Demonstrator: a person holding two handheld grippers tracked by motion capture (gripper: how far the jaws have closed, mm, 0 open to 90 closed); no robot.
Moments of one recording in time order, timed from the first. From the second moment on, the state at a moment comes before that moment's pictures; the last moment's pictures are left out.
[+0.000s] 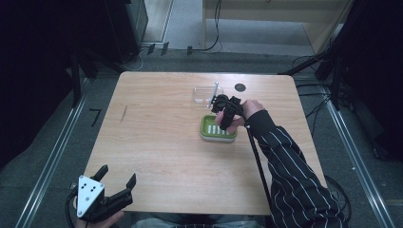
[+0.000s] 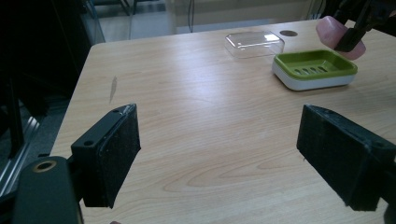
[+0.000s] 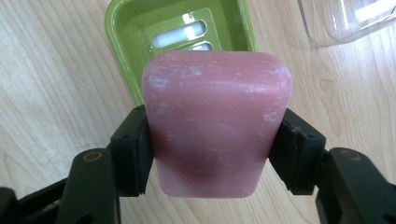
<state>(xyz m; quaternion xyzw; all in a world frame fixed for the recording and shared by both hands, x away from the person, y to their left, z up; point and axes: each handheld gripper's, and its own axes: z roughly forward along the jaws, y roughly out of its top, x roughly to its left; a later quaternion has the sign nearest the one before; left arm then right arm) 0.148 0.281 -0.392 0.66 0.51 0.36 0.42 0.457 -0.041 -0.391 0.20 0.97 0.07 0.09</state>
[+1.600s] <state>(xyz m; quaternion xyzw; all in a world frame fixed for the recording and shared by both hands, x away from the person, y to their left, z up) 0.135 0.288 -0.392 0.65 0.52 0.37 0.41 0.470 -0.020 -0.423 0.15 0.98 0.05 0.10</state>
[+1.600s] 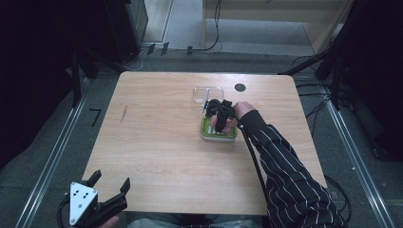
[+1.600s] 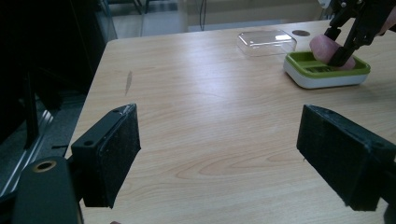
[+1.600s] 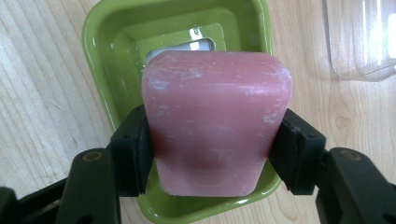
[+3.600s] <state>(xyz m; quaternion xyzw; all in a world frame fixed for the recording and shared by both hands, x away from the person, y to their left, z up) 0.139 0.286 -0.392 0.65 0.52 0.37 0.42 0.468 -0.023 -0.427 0.18 0.97 0.09 0.10</state>
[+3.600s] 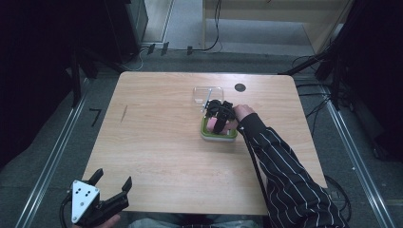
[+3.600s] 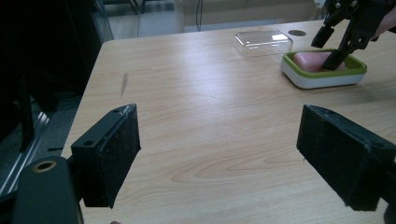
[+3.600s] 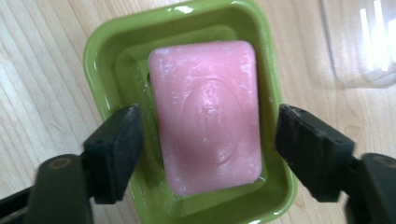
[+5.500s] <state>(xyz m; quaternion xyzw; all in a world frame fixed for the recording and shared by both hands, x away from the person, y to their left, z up) 0.170 0.266 -0.392 0.68 0.48 0.34 0.44 0.365 -0.123 -0.424 0.35 0.93 0.04 0.07</state>
